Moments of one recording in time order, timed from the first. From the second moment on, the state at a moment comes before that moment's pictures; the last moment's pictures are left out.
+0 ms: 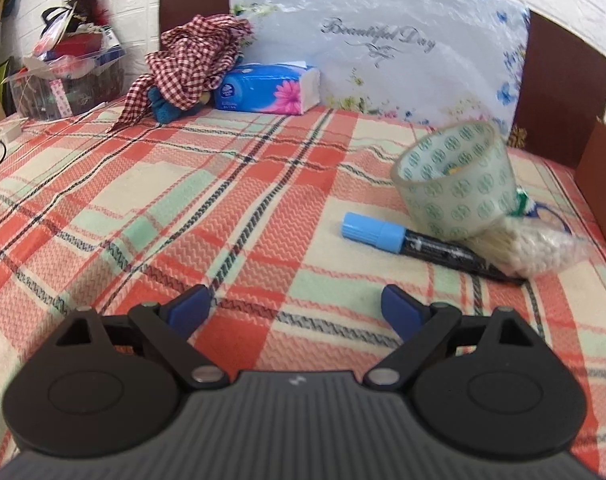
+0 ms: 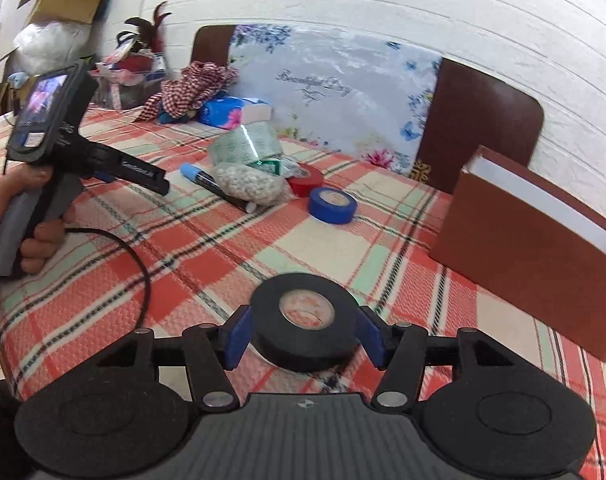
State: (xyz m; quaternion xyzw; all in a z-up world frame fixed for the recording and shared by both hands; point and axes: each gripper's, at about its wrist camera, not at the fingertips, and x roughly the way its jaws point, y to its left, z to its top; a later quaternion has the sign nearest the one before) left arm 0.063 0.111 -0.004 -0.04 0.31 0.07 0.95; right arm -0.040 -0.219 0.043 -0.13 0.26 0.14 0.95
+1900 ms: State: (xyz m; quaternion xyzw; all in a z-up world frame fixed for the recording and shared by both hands) left arm 0.157 -0.327 0.104 0.12 0.28 -0.31 0.90; right arm 0.071 -0.436 0.074 -0.03 0.12 -0.15 0.98
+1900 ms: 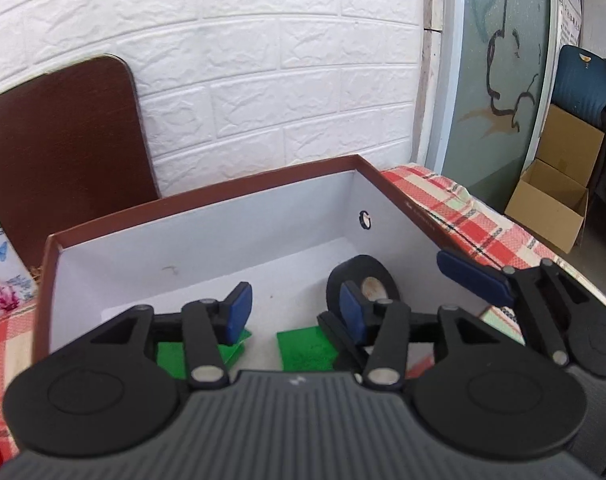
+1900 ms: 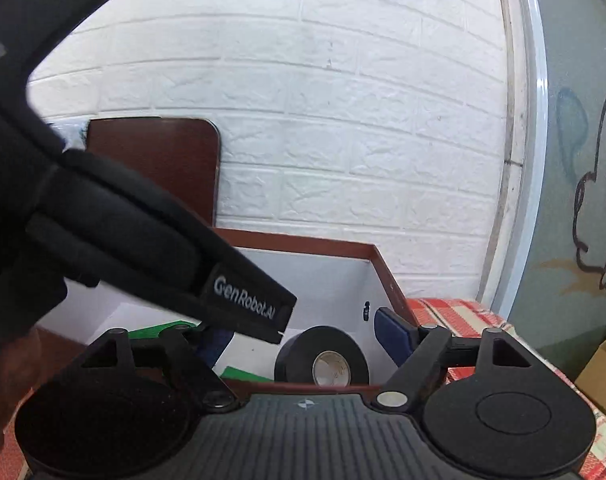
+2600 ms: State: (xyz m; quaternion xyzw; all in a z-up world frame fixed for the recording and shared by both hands) left arm 0.064 -0.214 0.090 0.11 0.31 -0.22 0.92; right arm -0.005 -0.376 0.049 0.07 0.20 -0.10 0.97
